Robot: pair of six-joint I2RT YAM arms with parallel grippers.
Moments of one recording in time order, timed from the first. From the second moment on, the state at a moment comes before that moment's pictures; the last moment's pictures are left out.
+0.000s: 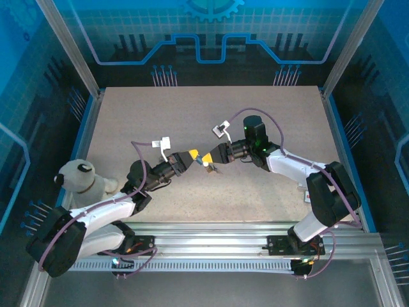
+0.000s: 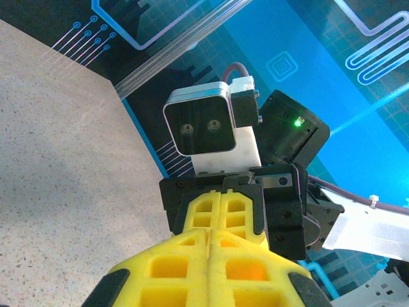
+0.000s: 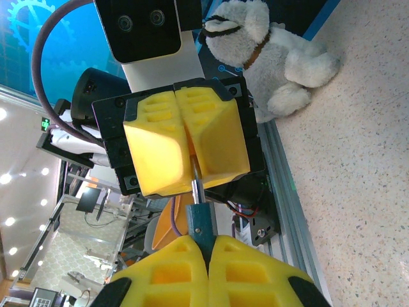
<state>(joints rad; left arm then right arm) -0.56 1.11 0.32 0.91 0.37 -1.01 0.49 1.57 0.91 0.32 -1.27 0.77</state>
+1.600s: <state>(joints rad) -0.56 1.13 0.32 0.92 0.34 -1.01 0.49 1.58 0.92 0.32 -1.25 0.78</state>
